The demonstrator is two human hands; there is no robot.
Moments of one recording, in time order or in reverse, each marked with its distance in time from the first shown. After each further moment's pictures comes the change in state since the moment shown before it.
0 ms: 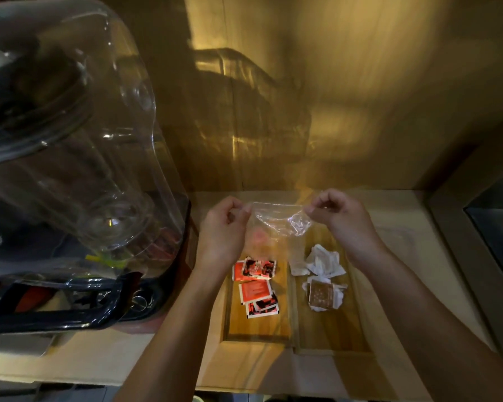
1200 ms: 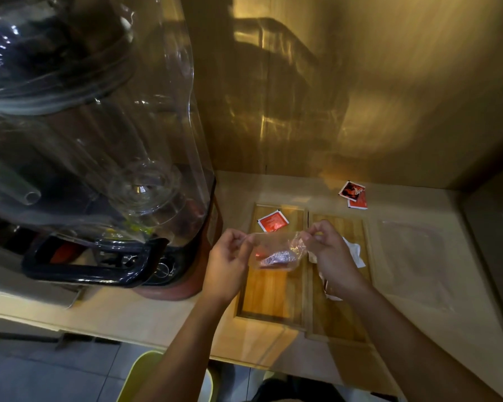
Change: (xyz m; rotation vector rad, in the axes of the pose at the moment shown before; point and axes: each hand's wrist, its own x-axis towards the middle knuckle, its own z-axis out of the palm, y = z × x) left_hand -0.043 -0.084 -0.005 -0.201 -0.007 -0.084; right_hand -0.027 0.066 0.054 -0.007 -0.140 0.173
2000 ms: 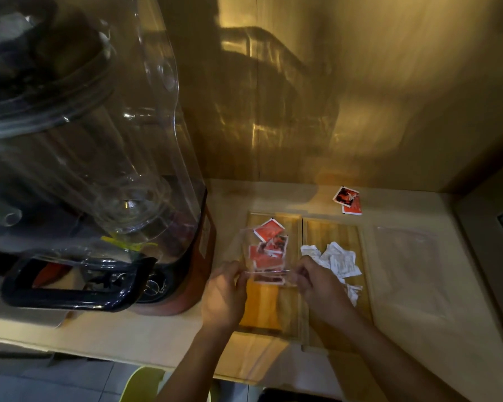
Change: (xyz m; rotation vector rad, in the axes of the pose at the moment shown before) left_hand -0.001 -0.048 0.008 0.605 0.027 0.155; right_hand 0.000 0.053 -0.002 -0.570 -0.124 -0.115
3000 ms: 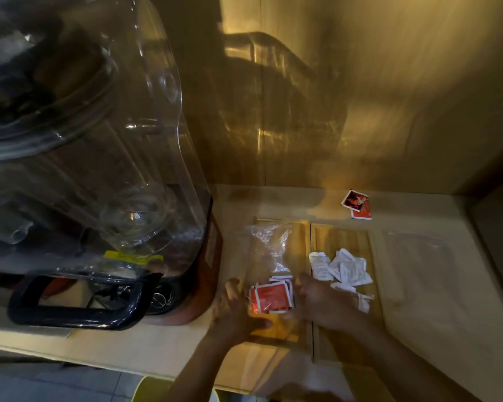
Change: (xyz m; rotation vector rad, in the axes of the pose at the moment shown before) left_hand -0.002 -0.016 0.013 0.115 -0.514 -0.354; right_hand 0.014 0.001 -0.001 0.103 -0.440 0.083
